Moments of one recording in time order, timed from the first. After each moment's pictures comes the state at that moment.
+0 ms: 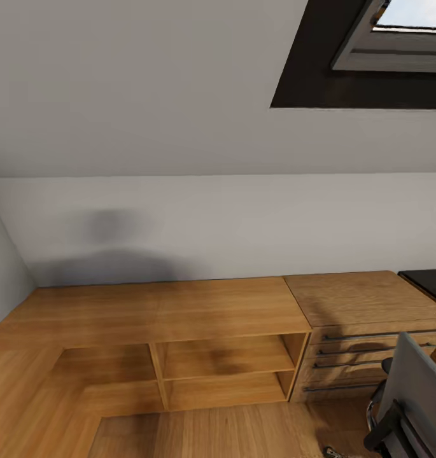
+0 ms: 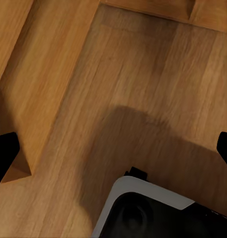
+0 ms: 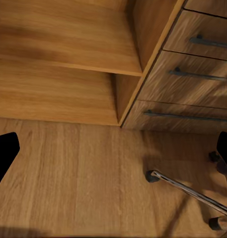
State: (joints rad) left arm 0.00 0.00 -0.09 -0.43 0.36 -0.27 0.31; right arm -0.28 -0.02 1.26 0.00 -0.99 -0.80 -0.28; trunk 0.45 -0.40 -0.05
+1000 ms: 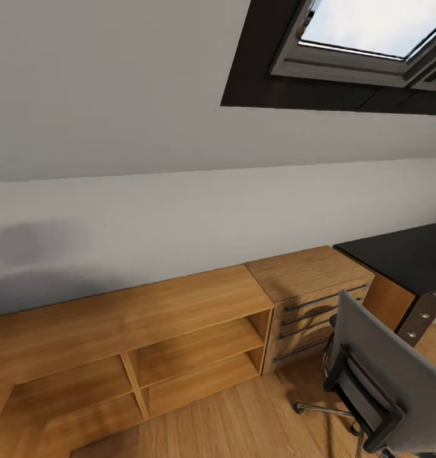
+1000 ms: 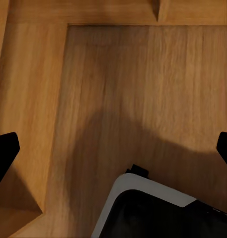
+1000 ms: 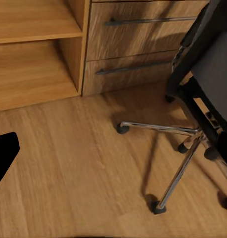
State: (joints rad) left arm 0.00 0.00 -0.09 -0.43 0.36 -0.27 0.31; right arm -0.28 -0.02 1.20 -0.01 -1.04 -0.80 -0.28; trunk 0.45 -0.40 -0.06
